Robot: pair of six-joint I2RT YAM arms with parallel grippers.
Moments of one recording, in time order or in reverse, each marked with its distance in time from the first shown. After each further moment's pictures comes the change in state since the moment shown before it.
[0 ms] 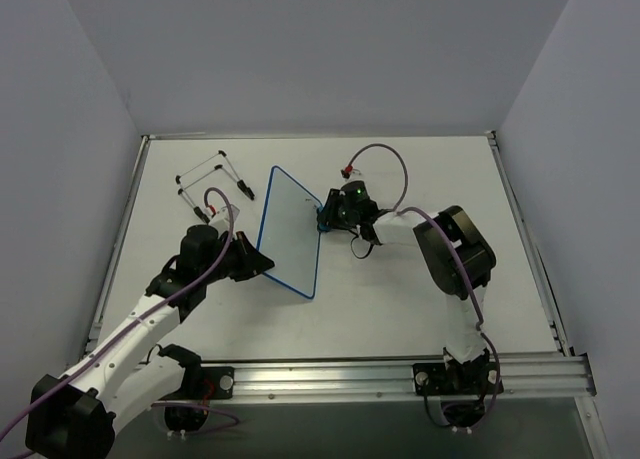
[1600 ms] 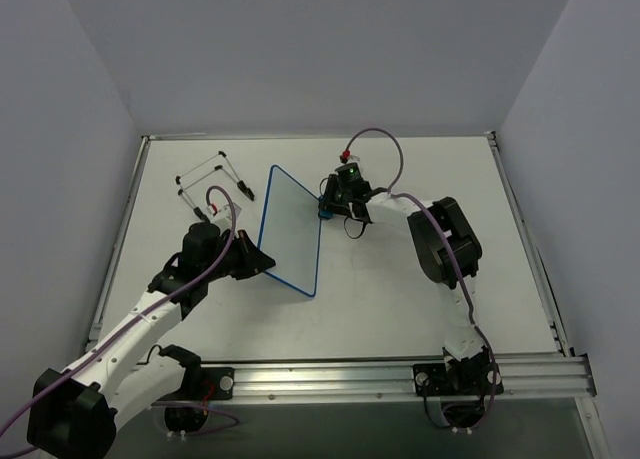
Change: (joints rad) left arm 0.000 0.034 0.019 0.003 0.001 0.005; right arm -0.033 0.136 0.304 -0.278 0.050 -0.002
